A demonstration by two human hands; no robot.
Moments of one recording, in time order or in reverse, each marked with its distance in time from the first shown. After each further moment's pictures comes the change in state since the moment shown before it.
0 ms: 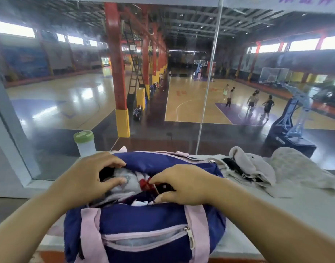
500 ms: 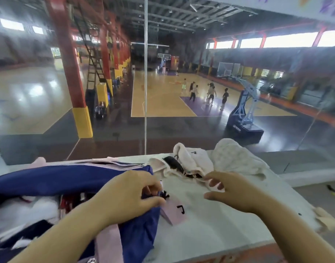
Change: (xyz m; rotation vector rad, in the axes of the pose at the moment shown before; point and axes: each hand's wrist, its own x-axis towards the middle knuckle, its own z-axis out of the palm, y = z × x) left_hand 0.103 0.169 0.140 -0.149 -0.342 0.197; right_hand -0.216 0.171 0.014 0.276 0.077 0.782
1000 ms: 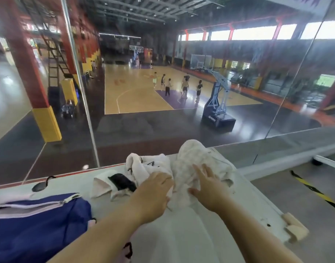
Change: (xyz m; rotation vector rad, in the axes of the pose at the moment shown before) left_hand 0.200 0.031 0.153 0.138 -0.130 0.211; right_hand 0.085 0.142 0.020 -0.094 0.111 0.371
